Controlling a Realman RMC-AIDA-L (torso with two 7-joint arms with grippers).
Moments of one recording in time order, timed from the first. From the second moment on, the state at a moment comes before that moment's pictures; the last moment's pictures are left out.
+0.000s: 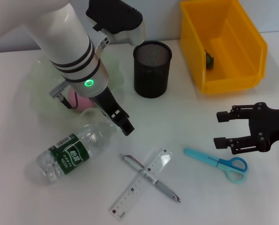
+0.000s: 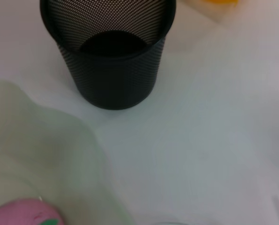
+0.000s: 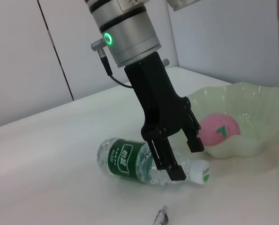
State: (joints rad) left arm -1.12 -2.08 1.59 0.77 2.53 1.34 -2.73; right arm 0.48 1.99 -0.61 -0.77 -2.13 -1.77 1.37
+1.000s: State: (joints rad) left arm -1.11 -2.08 1.64 0.74 2.52 1.28 -2.73; right arm 0.48 1.99 -0.61 -0.77 -2.13 -1.77 1.37
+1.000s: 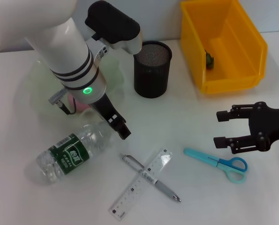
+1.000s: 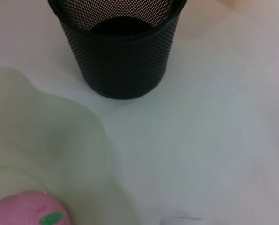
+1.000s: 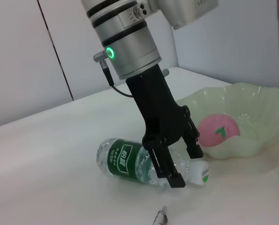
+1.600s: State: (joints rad) left arm -1.10 -2.08 1.67 0.74 2.47 1.29 -2.72; right arm 0.48 1.99 -0.61 -0.77 -2.13 -1.77 1.38
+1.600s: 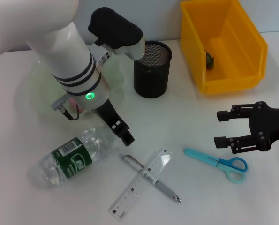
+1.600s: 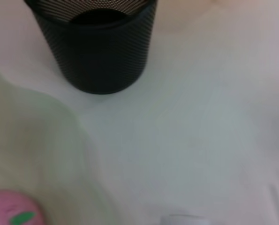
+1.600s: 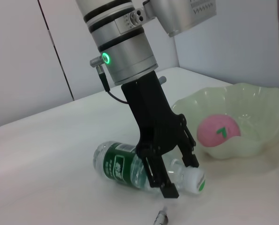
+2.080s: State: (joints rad) left arm -1.09 -2.08 1.69 0.74 2.43 1.29 -2.70; right arm 0.48 1.99 -0.61 -0.77 -2.13 -1.77 1.38
